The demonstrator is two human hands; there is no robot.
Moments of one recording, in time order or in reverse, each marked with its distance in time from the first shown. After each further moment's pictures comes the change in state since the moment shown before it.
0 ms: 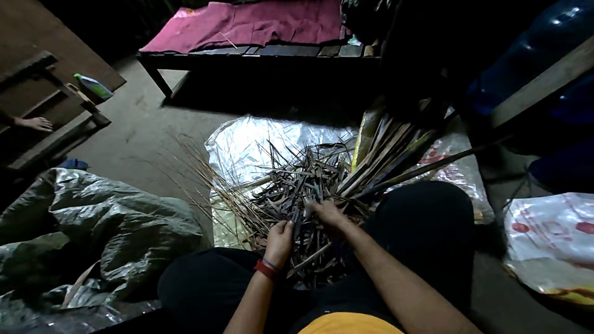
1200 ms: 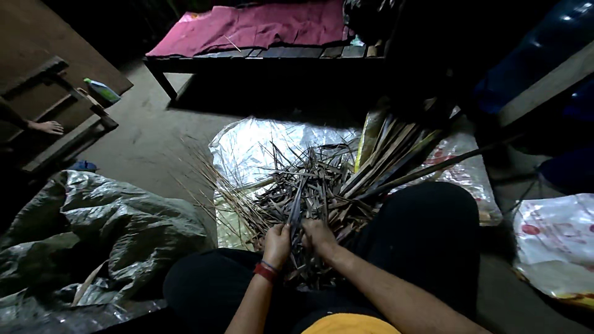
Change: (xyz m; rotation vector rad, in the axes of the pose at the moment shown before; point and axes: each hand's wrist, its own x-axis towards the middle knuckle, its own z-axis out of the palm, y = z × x) left_hand -0.001 -0.001 -0.009 0.133 0.066 -0.044; right_hand -0.033 -0.001 0.039 -0.633 -0.091 -0.216
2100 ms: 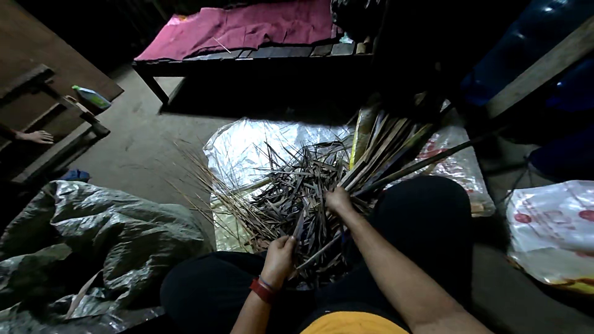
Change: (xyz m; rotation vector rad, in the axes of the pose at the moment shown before) left_hand -0.031 0.003 0.005 -0.226 -0.173 -0.077; right_hand 0.056 0.058 -0.054 0.553 0.333 0.418
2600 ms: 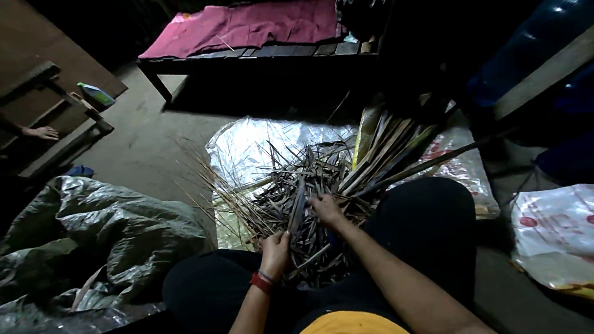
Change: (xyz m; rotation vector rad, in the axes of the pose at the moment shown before) left_hand 0.015 -0.009 -0.008 0.149 0.122 0.044; right_hand -0.037 -0.002 0.022 0.063 -0.201 -0.285
